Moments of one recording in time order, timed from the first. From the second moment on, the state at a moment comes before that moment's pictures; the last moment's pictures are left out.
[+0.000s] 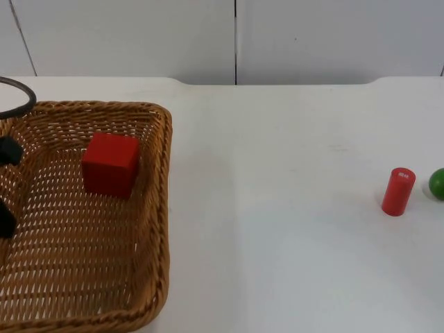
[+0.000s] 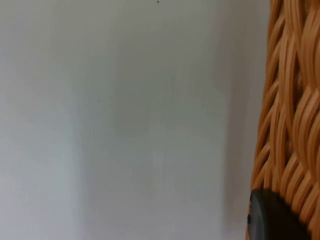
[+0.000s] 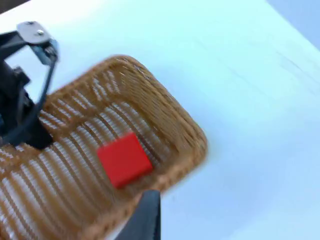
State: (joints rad) right arm 0.54 1.79 -1.82 0.38 0.95 -0.50; left arm 0.17 1.67 -0.79 -0.59 0.79 0.46
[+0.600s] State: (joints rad) right arm 0.43 1.08 -1.01 0.14 0.69 -0.23; left arm 0.17 1.67 -0.79 -0.60 0.78 0.46
